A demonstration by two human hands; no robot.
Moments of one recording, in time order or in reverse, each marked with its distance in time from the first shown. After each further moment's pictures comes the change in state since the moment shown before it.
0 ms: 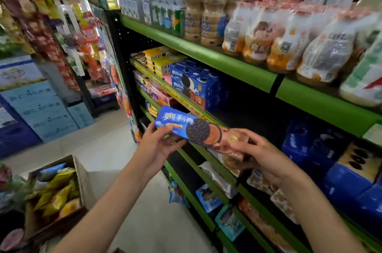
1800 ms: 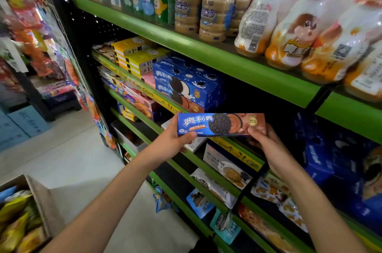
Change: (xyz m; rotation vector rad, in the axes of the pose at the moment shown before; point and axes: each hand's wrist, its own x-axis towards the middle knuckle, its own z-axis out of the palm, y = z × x) left_hand 0.130 -0.005 -0.019 0.866 -0.437 -0.048; right_hand 0.097 0.045 -0.036 -0.142 0.472 -0.022
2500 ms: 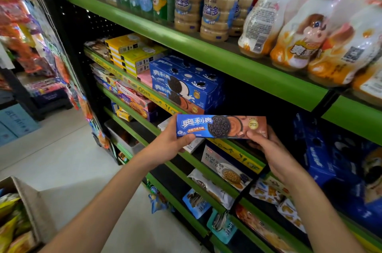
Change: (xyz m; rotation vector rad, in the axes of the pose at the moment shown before) left_hand 0.007 -0.004 -0.007 0.080 -0.020 -0.040; right_hand -0.002 -0.005 0.001 0.003 -0.025 0.036
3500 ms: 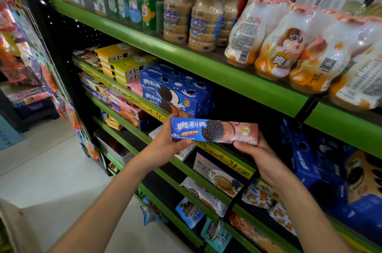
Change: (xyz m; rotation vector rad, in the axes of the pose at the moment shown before) left_hand 0.028 -0.007 0.002 0.030 0.006 0.048; right_hand -0.009 -0.012 0.003 0.049 0.010 -0.006
